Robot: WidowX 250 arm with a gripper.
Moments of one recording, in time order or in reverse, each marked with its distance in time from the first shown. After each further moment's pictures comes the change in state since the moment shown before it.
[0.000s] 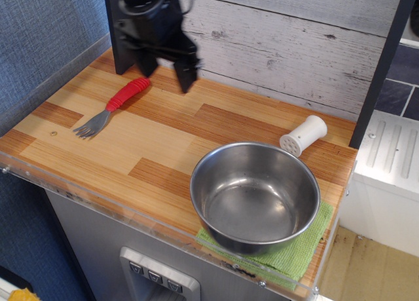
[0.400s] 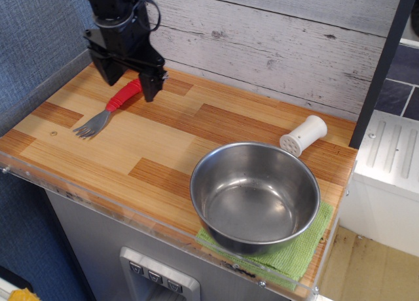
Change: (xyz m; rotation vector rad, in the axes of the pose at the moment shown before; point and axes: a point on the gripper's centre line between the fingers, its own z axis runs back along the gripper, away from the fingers) arm -0.018 0.037 -0.015 0.112 0.066 0.037
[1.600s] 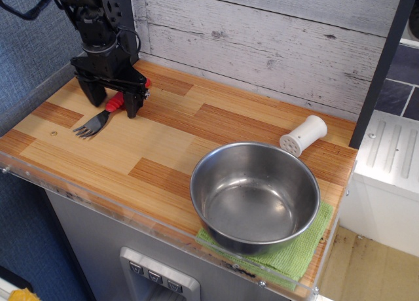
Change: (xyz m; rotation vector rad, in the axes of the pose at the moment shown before) arm -0.005 0.030 -0.054 -0.007 0.078 0.100
